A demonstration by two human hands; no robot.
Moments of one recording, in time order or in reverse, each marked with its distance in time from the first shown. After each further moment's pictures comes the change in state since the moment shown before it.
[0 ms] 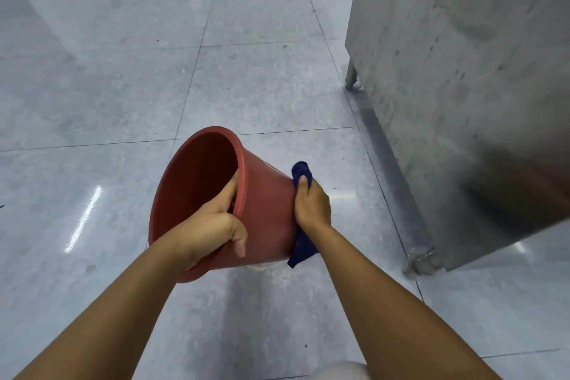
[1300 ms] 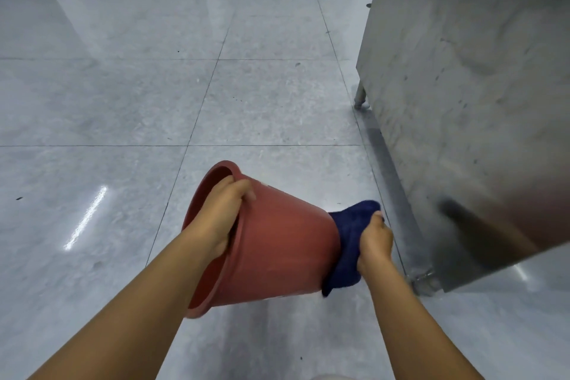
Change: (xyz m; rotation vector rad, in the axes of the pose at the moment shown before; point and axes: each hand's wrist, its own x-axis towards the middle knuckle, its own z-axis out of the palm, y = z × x) left_hand 0.001 0.024 0.011 -0.378 0.344 -0.043; right_hand -0.009 0.032 -0.080 0.440 0.234 0.415
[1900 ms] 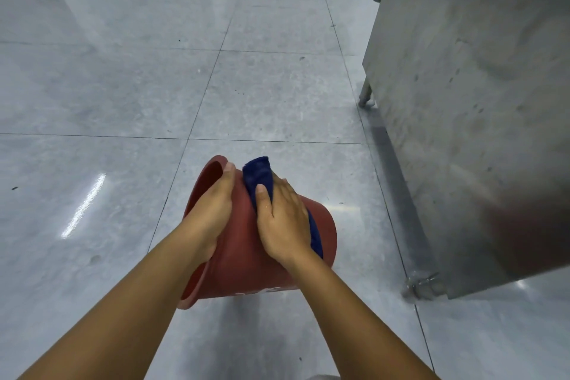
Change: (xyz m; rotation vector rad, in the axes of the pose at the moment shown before) left_hand 0.008 -0.001 -0.014 -0.065 -0.001 -0.090; right_hand -0.108 -0.013 0.089 -0.628 -0.491 -0.859
